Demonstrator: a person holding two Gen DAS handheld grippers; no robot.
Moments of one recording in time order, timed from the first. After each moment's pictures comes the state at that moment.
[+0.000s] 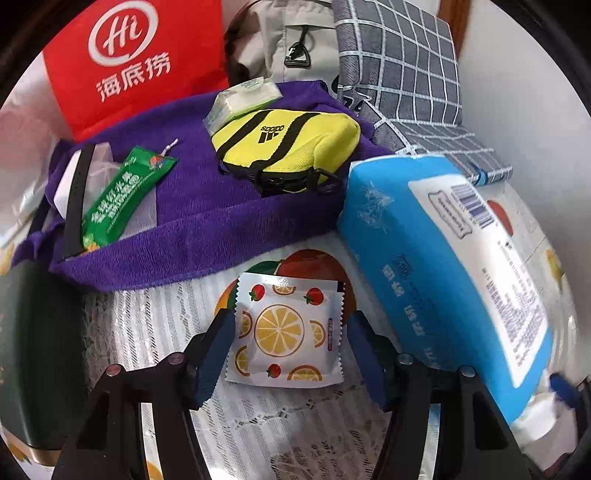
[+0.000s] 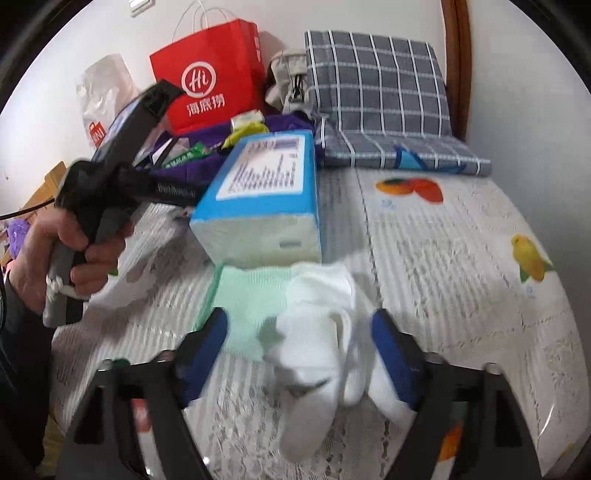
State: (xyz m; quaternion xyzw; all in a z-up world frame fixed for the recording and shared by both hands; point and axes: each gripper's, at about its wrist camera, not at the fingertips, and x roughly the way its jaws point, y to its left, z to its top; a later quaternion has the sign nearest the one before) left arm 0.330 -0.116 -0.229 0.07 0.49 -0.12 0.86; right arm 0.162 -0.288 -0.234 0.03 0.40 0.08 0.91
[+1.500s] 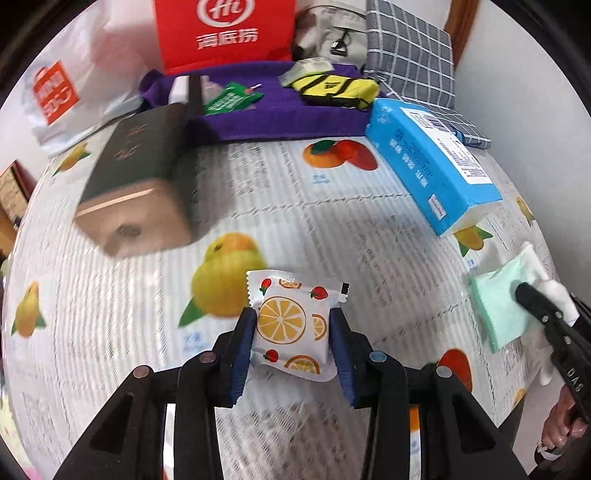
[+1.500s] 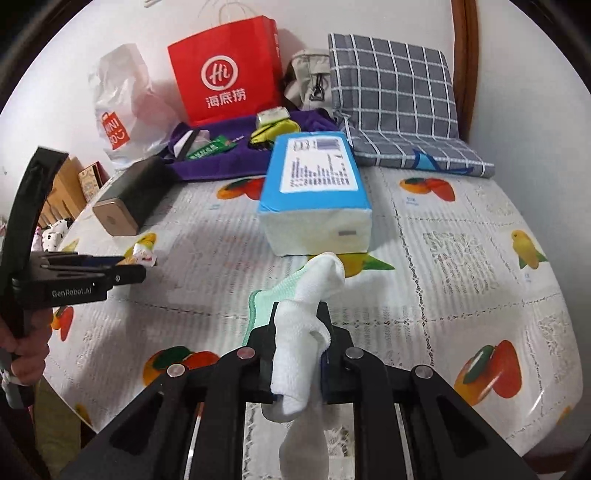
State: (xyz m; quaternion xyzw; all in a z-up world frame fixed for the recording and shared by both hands) left arm 0.195 -0.017 -0.209 0.02 0.53 -0.10 0.85; right arm 0.125 -0.244 -0.202 0.02 0.42 0.08 0.90
